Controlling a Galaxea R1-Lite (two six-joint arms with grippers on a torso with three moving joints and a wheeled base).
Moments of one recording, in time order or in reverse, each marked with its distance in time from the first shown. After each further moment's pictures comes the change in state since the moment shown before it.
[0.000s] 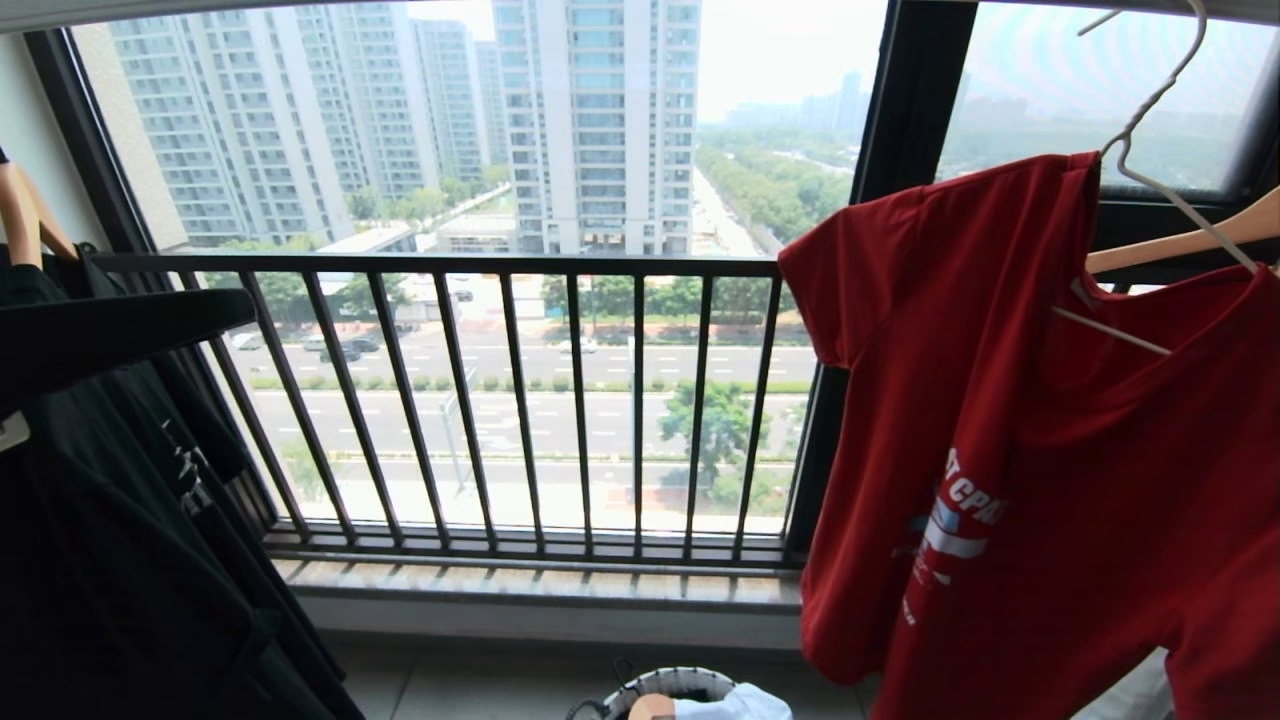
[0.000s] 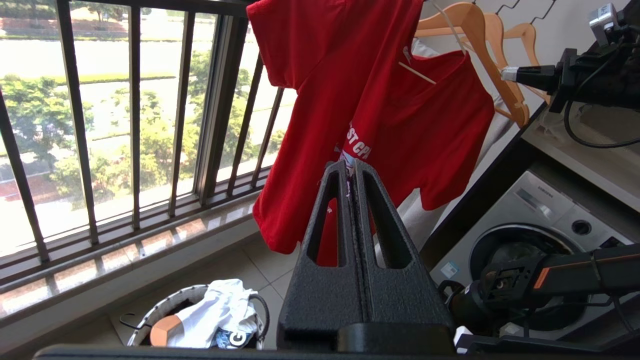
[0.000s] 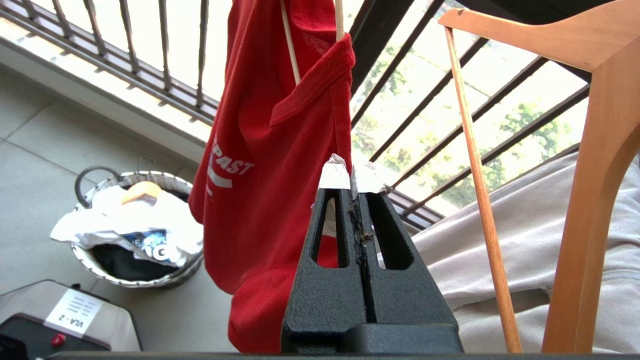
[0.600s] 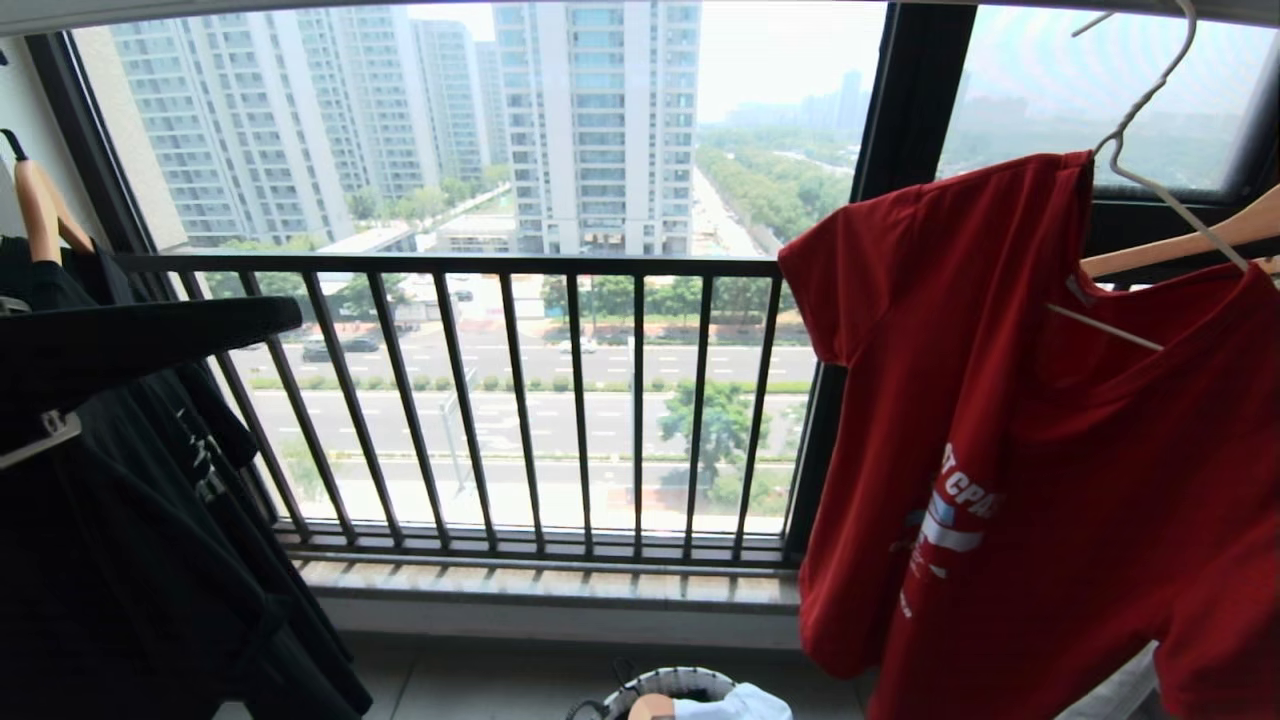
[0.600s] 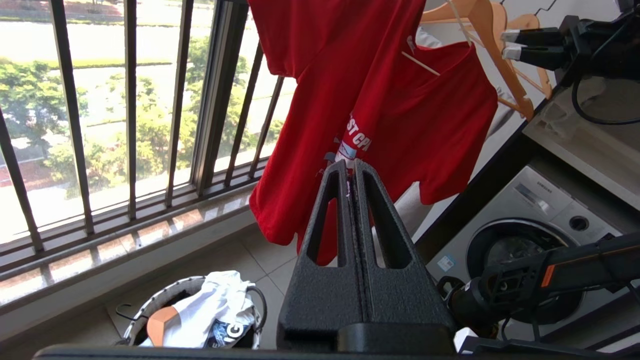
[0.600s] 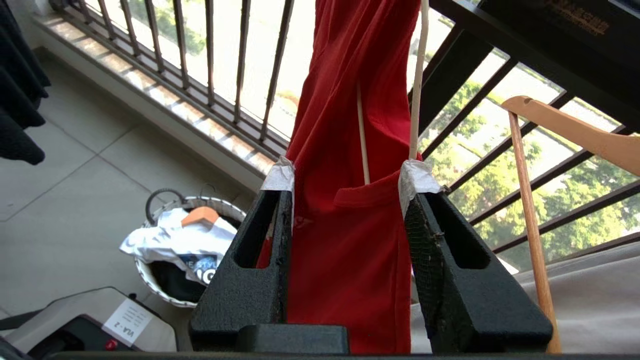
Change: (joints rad) left arm -0.007 0.040 -0.005 -0.008 -0.004 0.000; right arm 0.250 0.107 -0.160 0.000 -0.025 0.138
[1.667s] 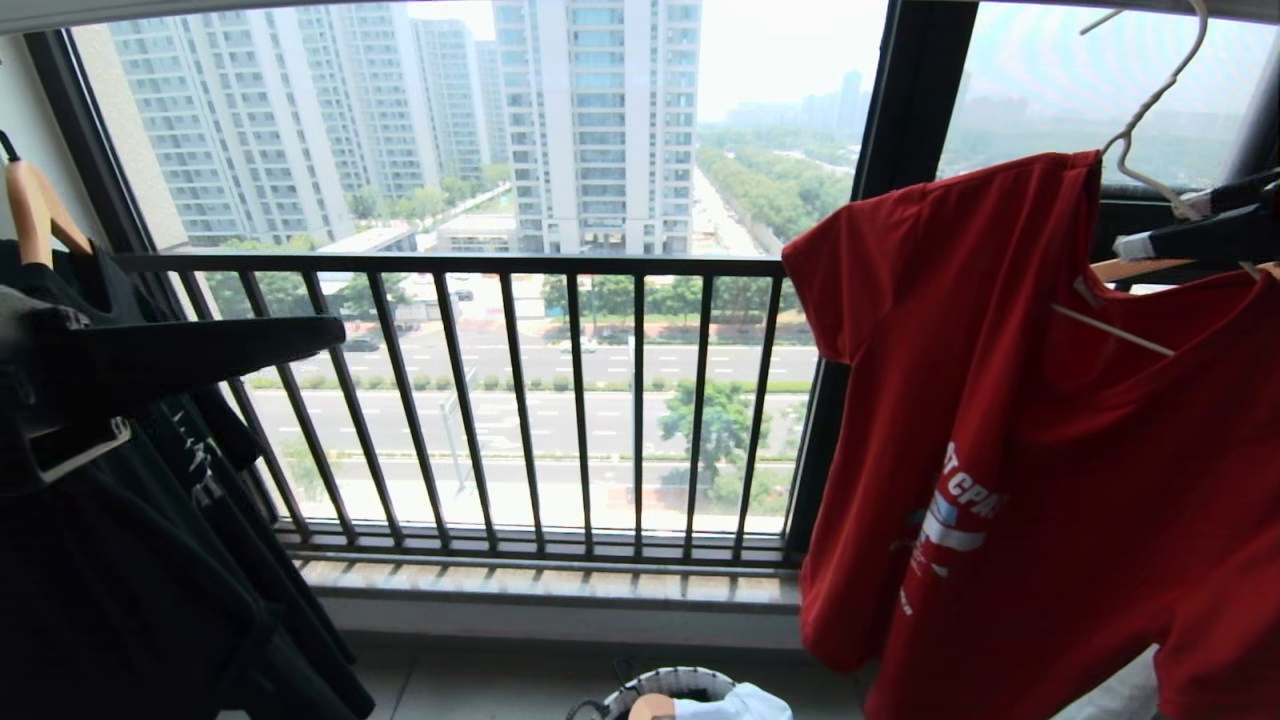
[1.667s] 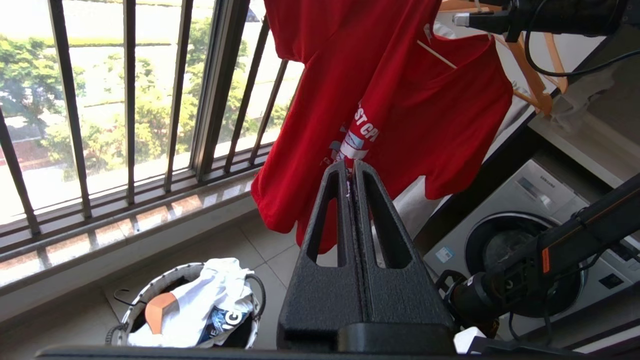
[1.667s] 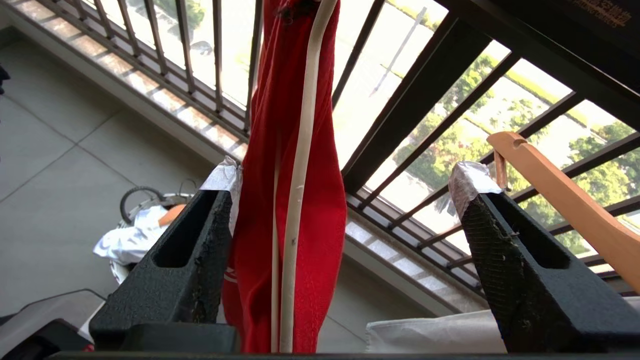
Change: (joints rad) left arm -0.004 0.046 0.004 -0.002 0.005 0.002; right arm 0.146 0.321 -0.216 -0.065 -0.165 0.030
